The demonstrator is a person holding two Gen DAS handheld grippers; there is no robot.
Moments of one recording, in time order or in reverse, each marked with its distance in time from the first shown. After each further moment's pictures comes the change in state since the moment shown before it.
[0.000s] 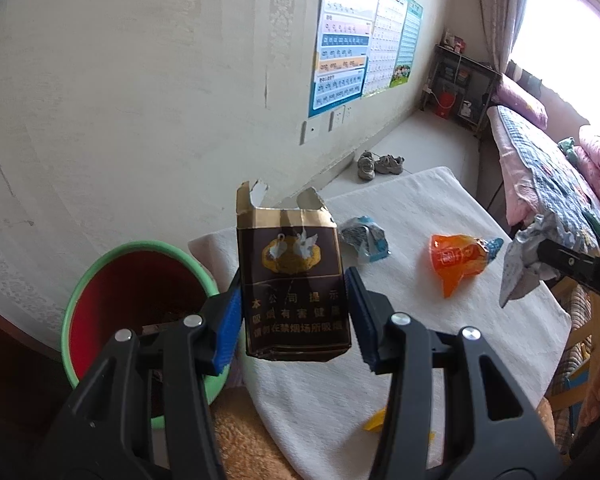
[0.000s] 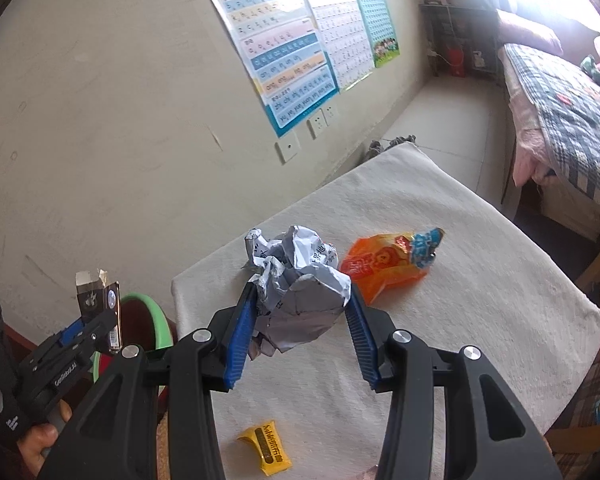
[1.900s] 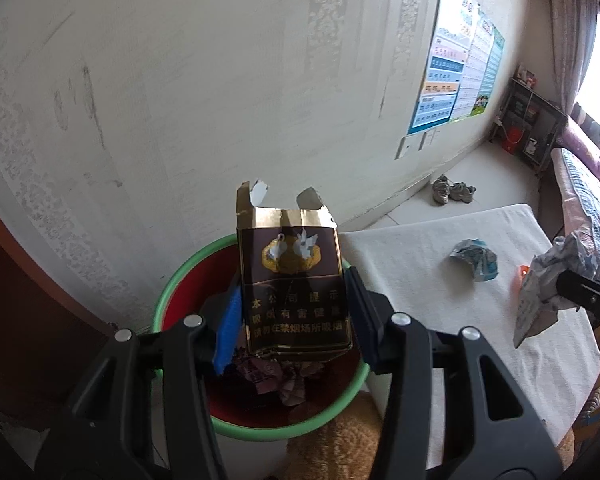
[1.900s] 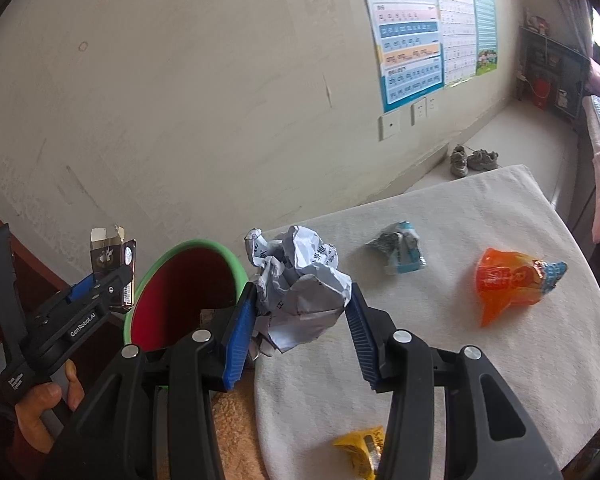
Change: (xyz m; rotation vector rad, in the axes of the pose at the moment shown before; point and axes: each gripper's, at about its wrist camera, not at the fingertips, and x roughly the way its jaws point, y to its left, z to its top) left arm -0.012 0.134 -0.017 -0.173 -0.019 0.192; right arm 0.056 0.144 -0.021 -0.269 0.121 0.133
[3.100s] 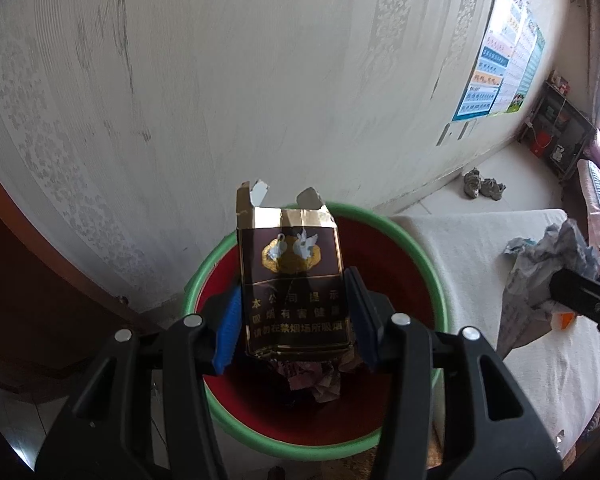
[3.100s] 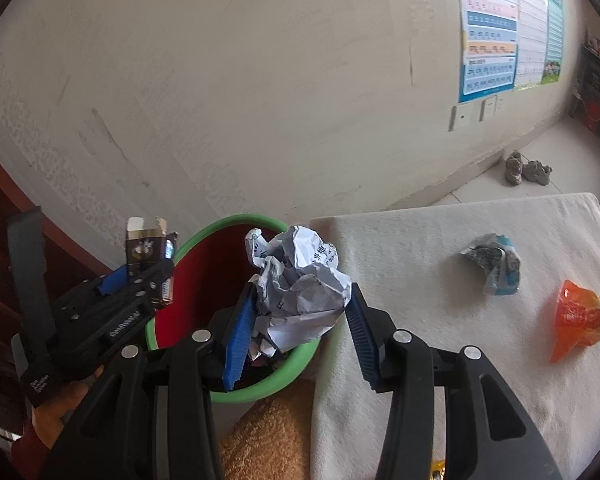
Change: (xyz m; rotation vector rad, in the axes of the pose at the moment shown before) left arm 0.052 0.056 -0.008 -0.089 0.103 0.057; right arm 0.074 0.082 0.012 -0.146 0.112 0.100
